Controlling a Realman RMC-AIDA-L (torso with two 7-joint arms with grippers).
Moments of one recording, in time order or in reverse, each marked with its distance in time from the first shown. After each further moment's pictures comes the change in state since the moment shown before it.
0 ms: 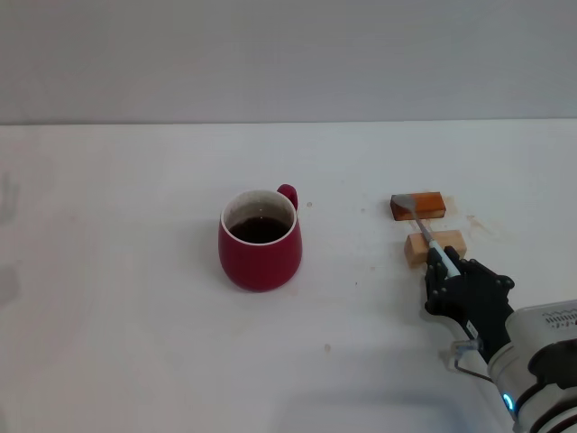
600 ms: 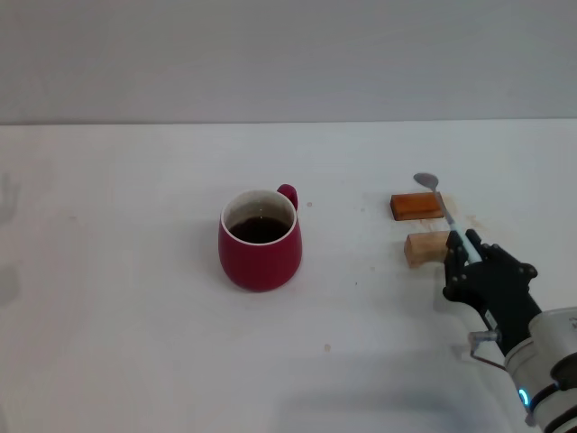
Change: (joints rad) left arm 0.000 -0.001 0.000 0.000 0.000 0.000 0.000; right arm -0.025 -0.005 0.000 0.008 -0.006 -0.110 -0.012
